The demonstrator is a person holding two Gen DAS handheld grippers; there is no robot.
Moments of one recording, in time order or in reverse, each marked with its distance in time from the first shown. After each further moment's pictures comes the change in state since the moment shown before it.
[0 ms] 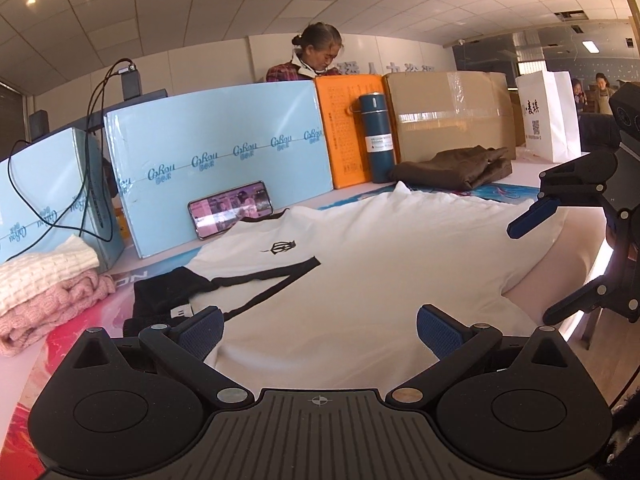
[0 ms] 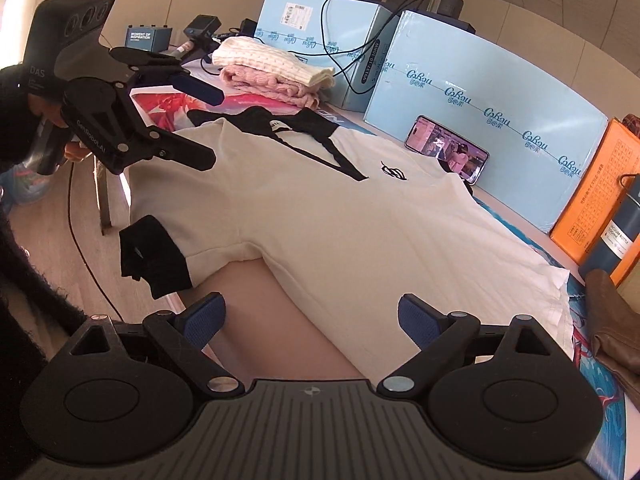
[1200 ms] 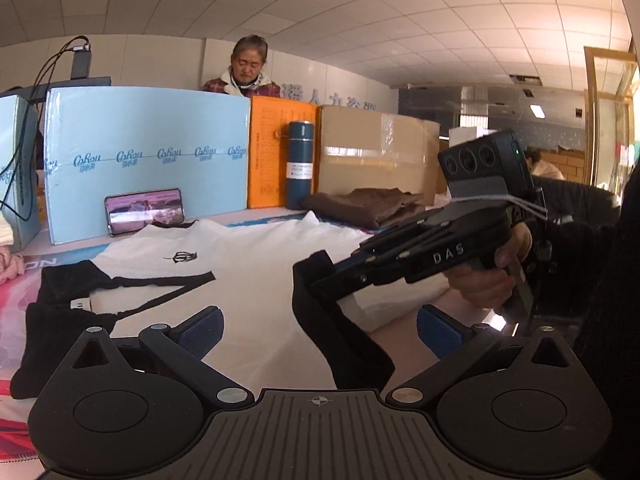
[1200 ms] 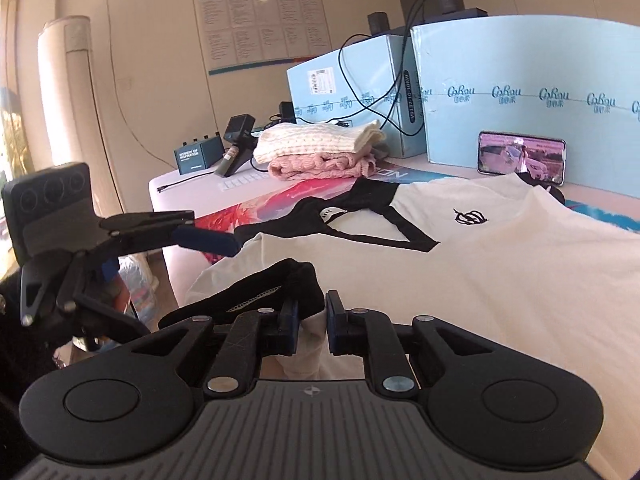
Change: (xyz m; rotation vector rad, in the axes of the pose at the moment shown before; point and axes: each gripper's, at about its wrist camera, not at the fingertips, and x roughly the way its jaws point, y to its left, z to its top) left arm -0.006 -0.026 0.003 -0.090 -0.050 -0.268; right arm 0.050 -0.065 0.034 0.380 -0.203 0.368
